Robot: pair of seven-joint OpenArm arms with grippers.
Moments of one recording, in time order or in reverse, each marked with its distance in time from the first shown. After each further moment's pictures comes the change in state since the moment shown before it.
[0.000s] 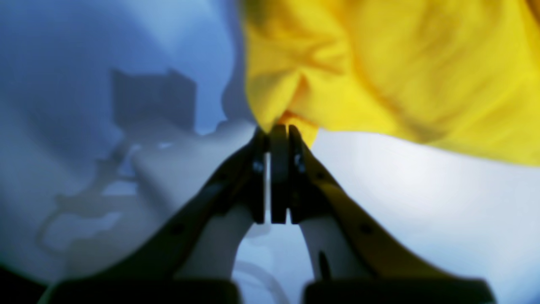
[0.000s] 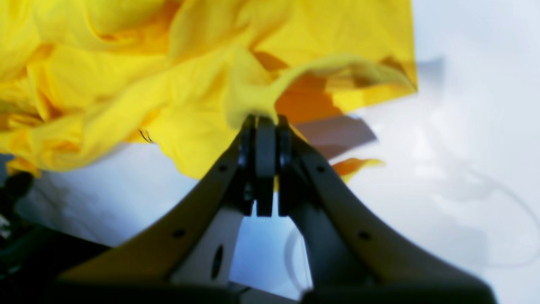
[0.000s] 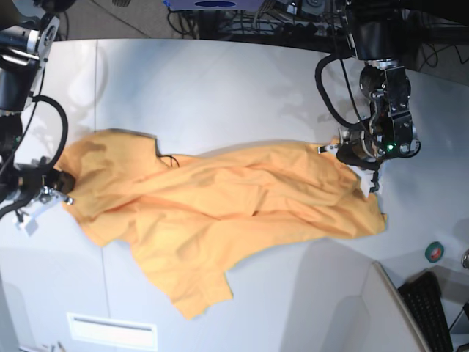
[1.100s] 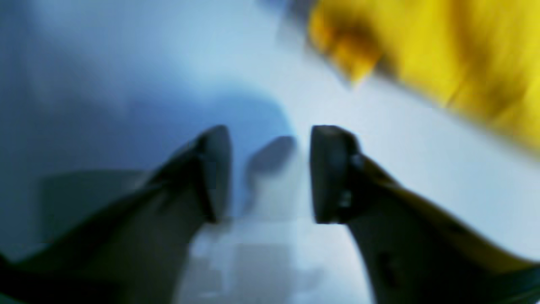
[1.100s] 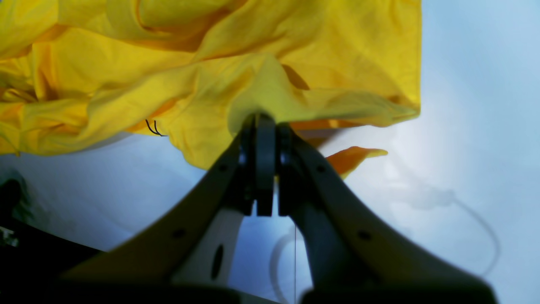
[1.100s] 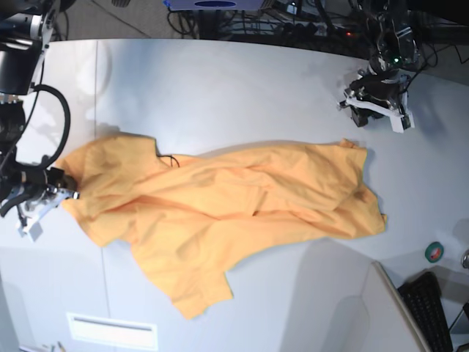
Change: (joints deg) left arm 21.6 -0.3 -7.0 0.8 -14.9 -0.4 -41.0; right arm -5.0 -0.2 -2.6 11.7 0.2 0.1 0.8
